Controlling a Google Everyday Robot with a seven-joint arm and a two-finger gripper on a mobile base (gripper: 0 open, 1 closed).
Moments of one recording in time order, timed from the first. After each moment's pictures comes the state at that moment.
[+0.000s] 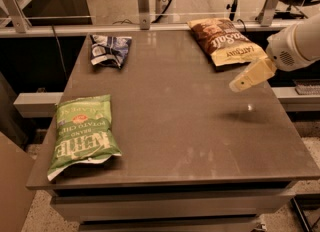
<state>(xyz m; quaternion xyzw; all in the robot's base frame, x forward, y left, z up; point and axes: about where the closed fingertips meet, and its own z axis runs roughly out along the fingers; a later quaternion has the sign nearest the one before) 0.592 -0.245 0.893 -0.40 0.84 0.04 0.36</state>
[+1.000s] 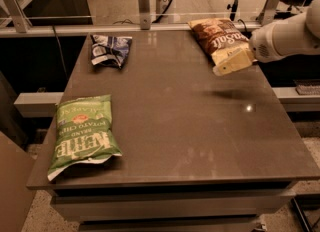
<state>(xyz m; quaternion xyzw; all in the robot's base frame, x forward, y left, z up) 0.670 -0.227 0.878 -0.37 0.82 0.08 0.42</state>
